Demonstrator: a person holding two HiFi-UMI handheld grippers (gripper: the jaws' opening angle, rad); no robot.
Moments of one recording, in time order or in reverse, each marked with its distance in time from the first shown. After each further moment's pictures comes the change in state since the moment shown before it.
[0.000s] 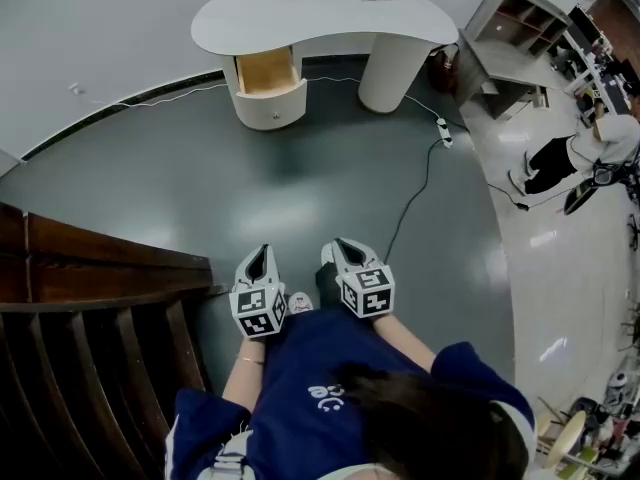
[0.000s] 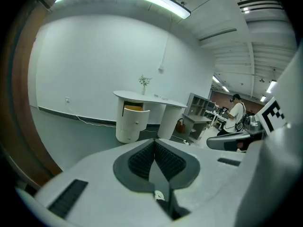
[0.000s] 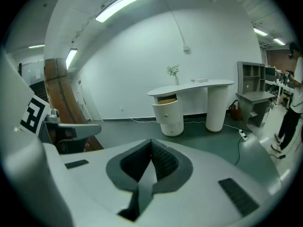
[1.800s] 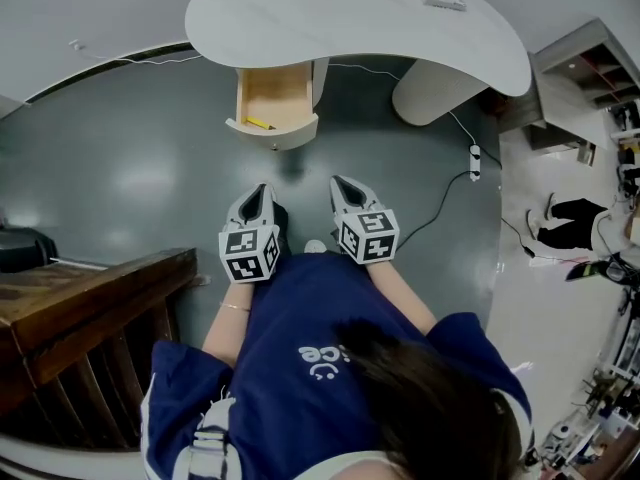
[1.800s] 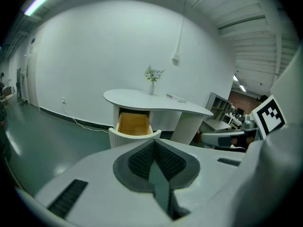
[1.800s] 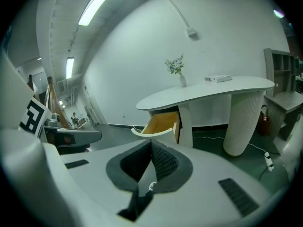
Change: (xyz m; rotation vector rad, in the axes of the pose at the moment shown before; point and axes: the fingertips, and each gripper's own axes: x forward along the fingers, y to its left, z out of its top) left arm 0.330 0.042 0.174 -0.058 0.042 0.121; right arm 0.288 -0.181 0.226 -0.024 0.008 0.189
